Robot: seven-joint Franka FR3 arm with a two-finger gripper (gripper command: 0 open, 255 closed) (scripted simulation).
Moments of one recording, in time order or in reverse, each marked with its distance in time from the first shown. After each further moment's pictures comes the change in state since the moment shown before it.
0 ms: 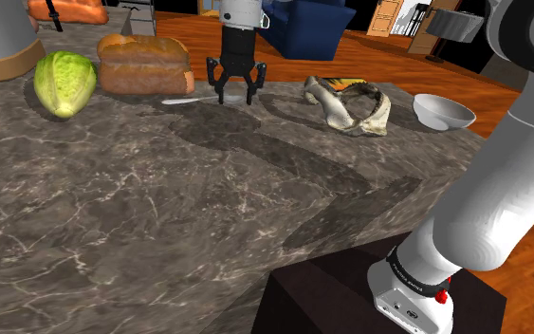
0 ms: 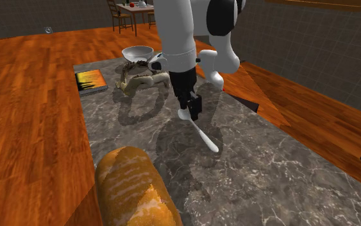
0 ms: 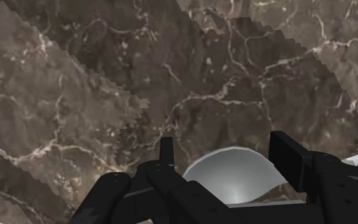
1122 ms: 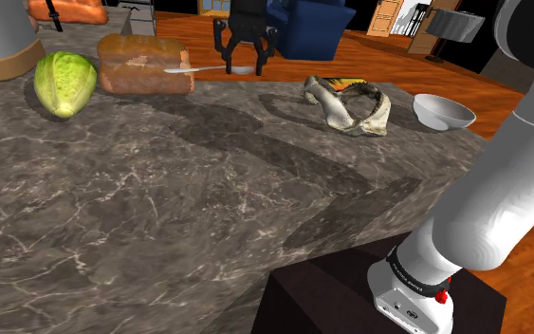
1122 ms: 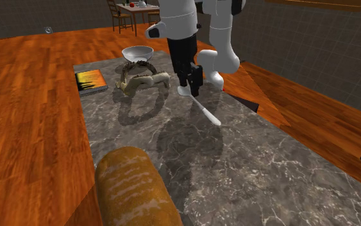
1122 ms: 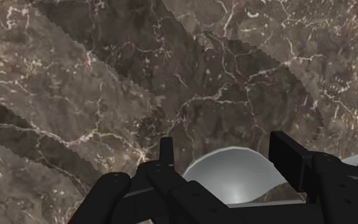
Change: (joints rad) arm -0.011 -0.027 -0.007 0.166 0.004 -0.194 0.003
